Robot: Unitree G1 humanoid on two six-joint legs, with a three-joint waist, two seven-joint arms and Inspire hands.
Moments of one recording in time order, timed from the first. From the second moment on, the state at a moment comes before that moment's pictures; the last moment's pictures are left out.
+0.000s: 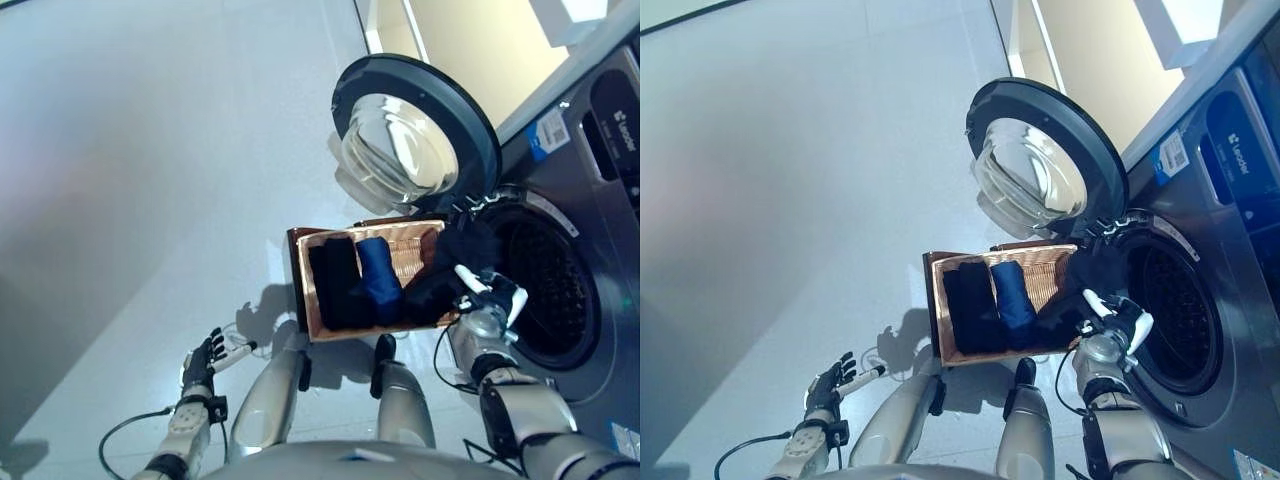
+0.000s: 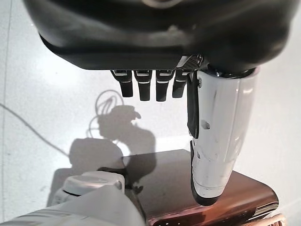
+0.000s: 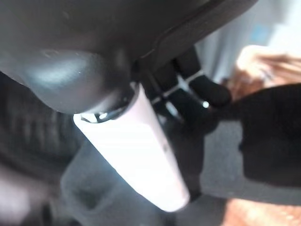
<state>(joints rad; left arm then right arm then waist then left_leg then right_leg) 0.06 0.25 -0.32 1.01 -0.48 -0.33 0.17 -0.42 -0.29 -0.14 1.19 0.66 -0.30 -0.49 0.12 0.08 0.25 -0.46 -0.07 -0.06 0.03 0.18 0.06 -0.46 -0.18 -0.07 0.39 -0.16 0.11</state>
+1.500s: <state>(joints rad) 0.13 0.20 -0.41 0.91 -0.44 -0.36 0.09 -0.79 -0.48 -0.22 1.23 0.99 -0.44 -0.37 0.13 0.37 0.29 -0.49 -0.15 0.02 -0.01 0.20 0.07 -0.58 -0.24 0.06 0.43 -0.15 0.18</state>
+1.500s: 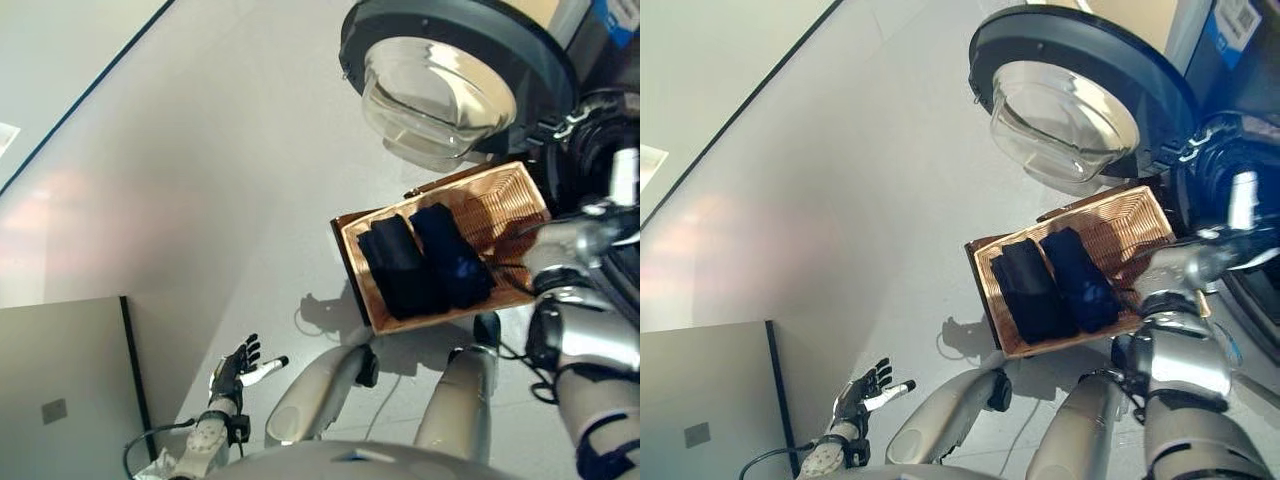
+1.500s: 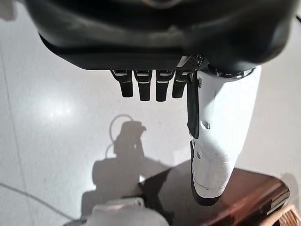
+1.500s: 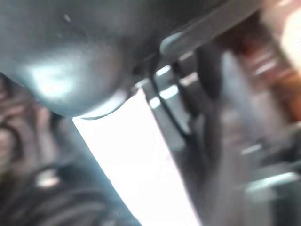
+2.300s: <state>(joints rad) 0.08 0.22 -0.27 1.05 -0.32 -0.34 0.12 -0.57 -0.29 0.17 1.36 0.45 -0.25 -0.31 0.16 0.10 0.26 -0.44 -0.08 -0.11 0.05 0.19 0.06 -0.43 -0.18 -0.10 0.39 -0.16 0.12</state>
